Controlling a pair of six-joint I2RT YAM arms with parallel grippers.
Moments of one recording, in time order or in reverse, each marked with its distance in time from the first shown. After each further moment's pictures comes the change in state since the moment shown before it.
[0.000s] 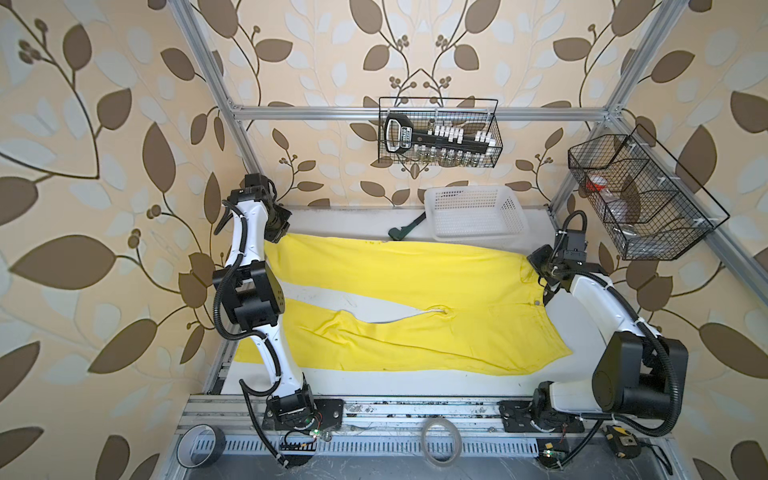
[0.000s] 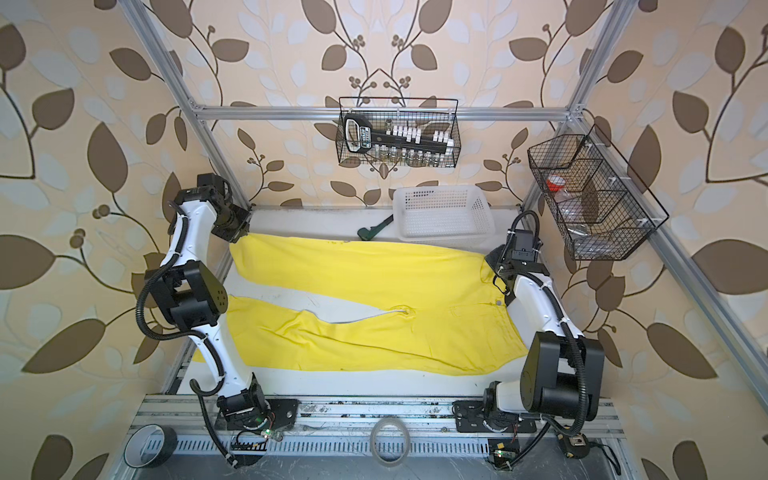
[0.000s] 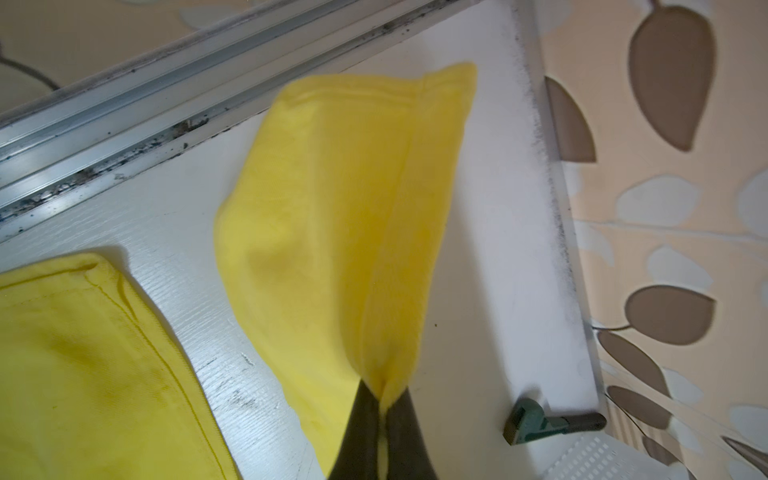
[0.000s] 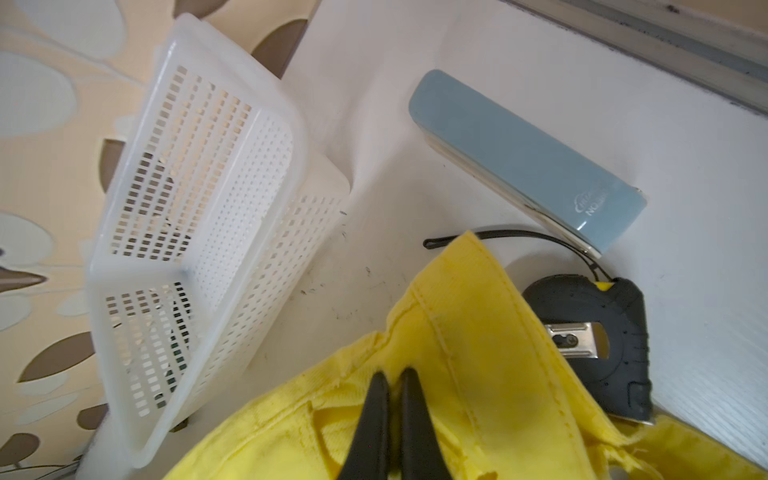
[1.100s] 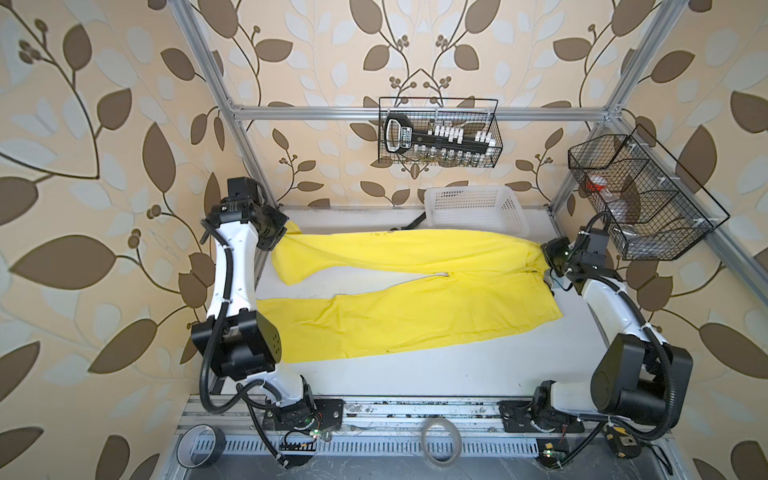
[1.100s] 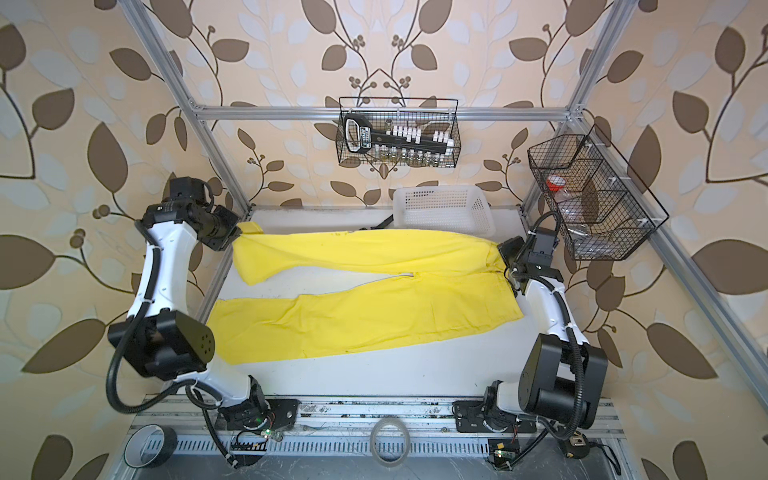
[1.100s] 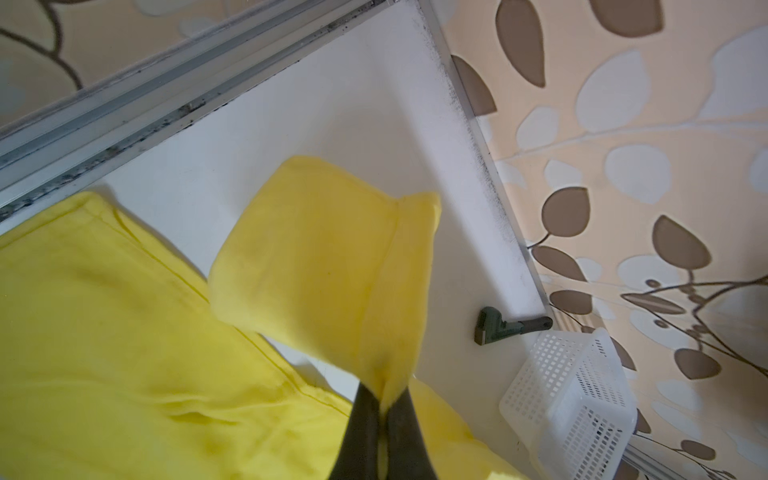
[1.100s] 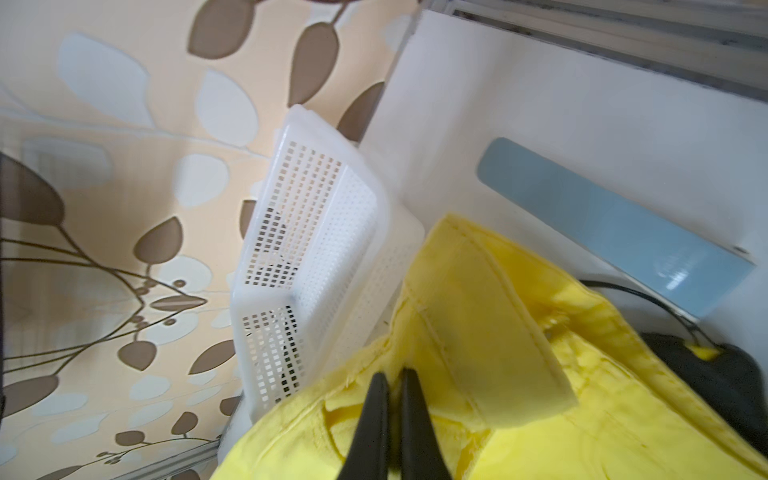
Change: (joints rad) left arm -0.001 -0.484 -0.377 0.062 0.044 0.068; right arm -0.138 -0.032 -0.044 0.177 -0.218 0.079
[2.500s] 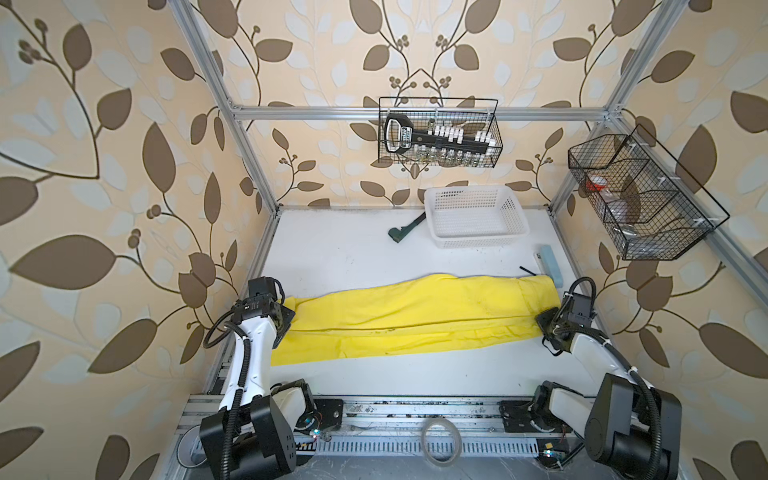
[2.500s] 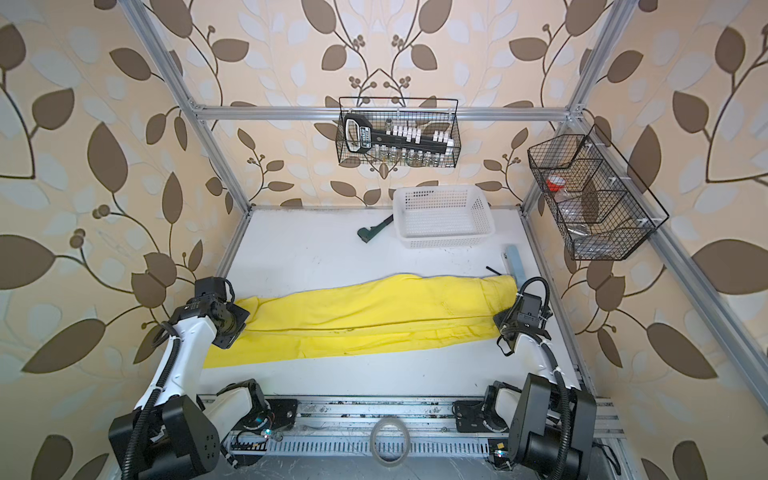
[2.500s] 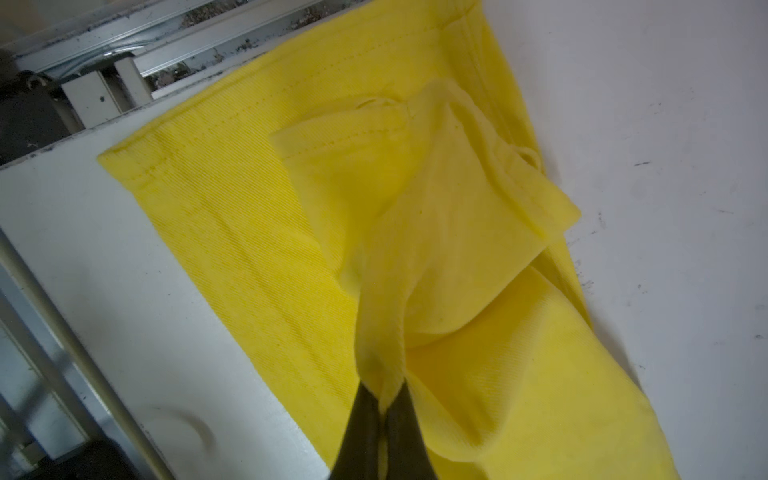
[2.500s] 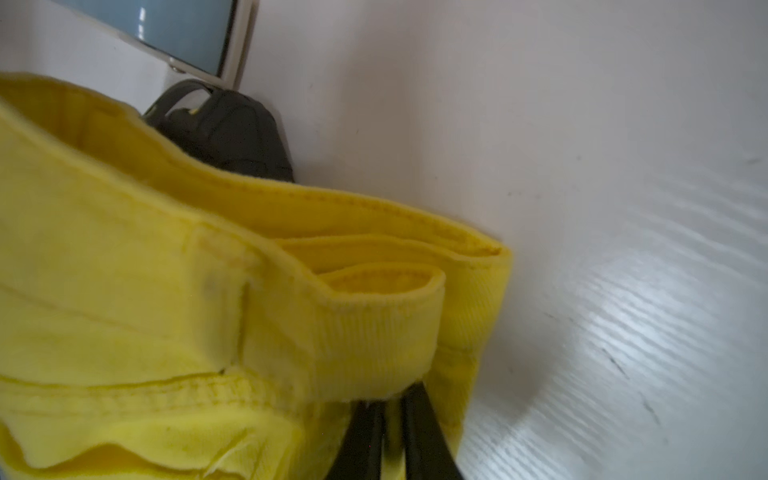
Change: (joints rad) left arm 0.078 -0.552 -1.027 0.208 -0.260 -0.019; right arm -0.056 -0.255 -0.568 -0.058 0.220 -0.070
